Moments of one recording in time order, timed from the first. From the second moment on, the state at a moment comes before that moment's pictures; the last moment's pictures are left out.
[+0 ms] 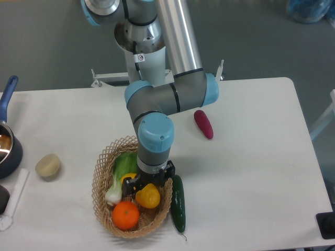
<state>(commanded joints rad) 2.30 -2.10 -1.61 -0.90 1.43 -0.17</state>
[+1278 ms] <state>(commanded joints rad) 2.28 -2.11 -1.59 -0.89 1.45 -0.15</state>
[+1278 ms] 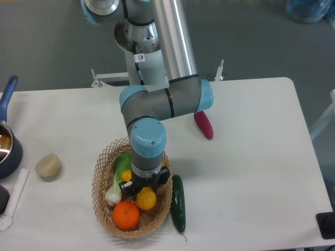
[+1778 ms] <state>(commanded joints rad) 2.28 -2.03 -1.57 -0.90 1.48 -0.09</state>
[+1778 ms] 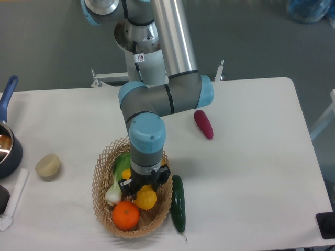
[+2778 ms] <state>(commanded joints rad) 2.50 -1.93 -1.47 -0.89 1.51 0.68</state>
